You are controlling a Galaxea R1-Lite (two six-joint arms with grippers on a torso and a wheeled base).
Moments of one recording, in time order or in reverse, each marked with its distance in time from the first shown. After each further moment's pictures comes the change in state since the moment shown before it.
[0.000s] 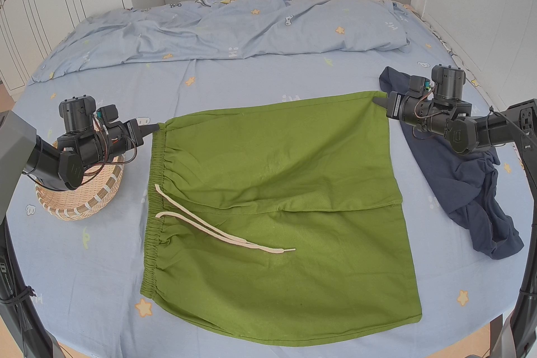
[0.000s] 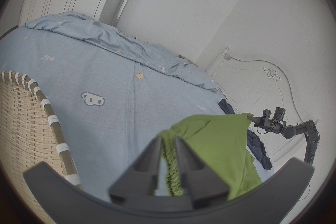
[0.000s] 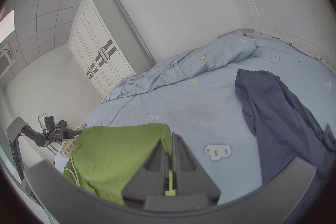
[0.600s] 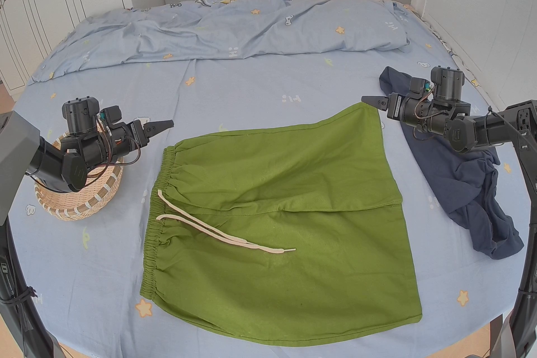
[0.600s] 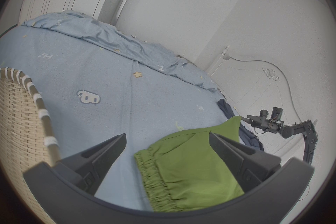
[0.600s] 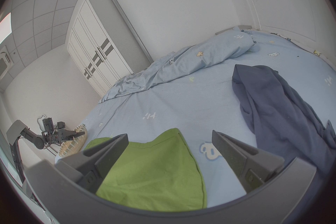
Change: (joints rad) left arm -0.018 0.011 0.004 -0.023 0.001 -0.009; right arm -0.013 0.026 -0.040 0.036 0.001 0.010
